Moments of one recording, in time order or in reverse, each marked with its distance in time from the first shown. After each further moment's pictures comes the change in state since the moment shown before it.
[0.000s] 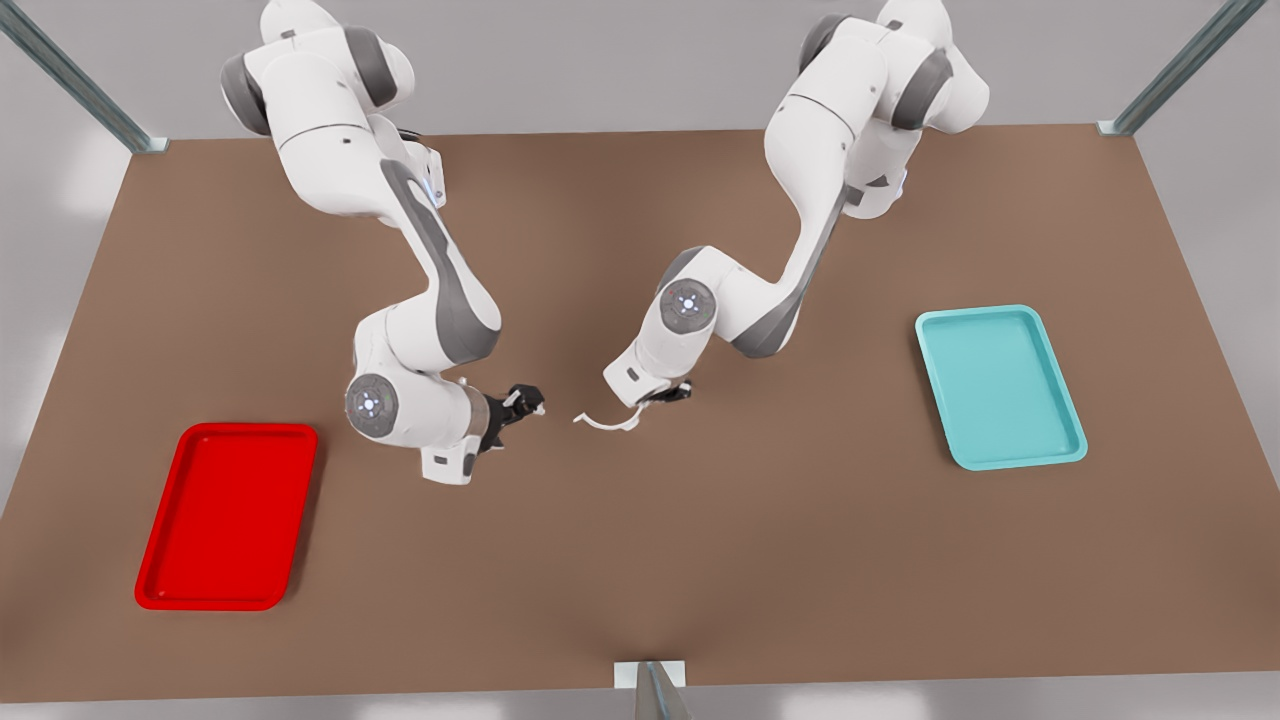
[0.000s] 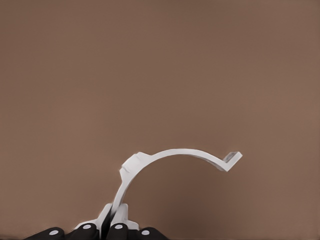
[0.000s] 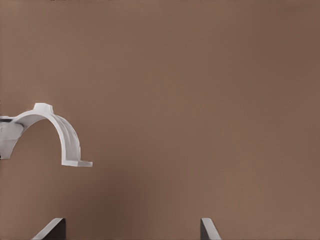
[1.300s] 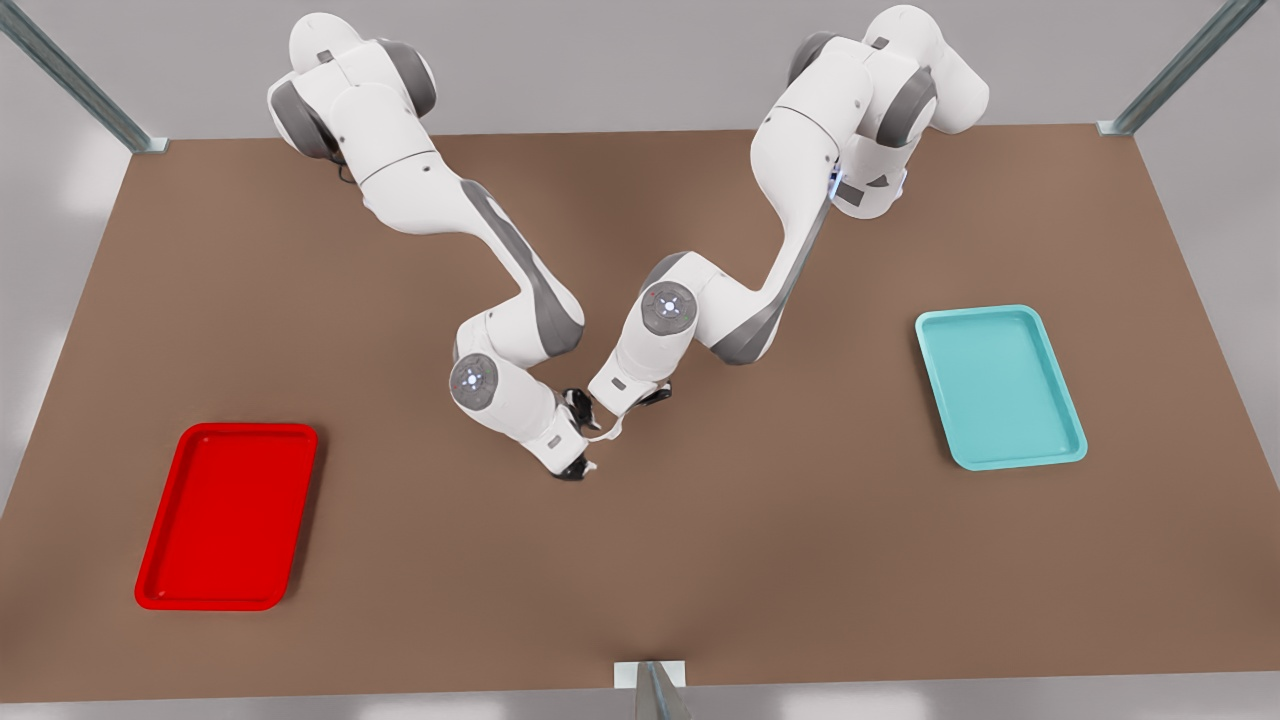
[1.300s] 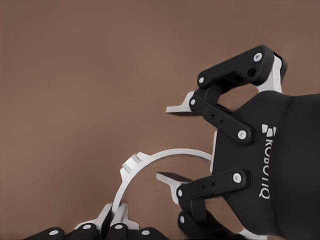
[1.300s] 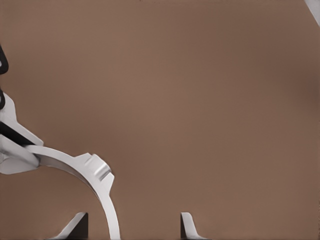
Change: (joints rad) left arm -0.005 0.084 -0.010 0.130 -0.005 0.001 -0.201; right arm 0.154 0.119 0.004 -0.025 0.024 0.394 -0.804
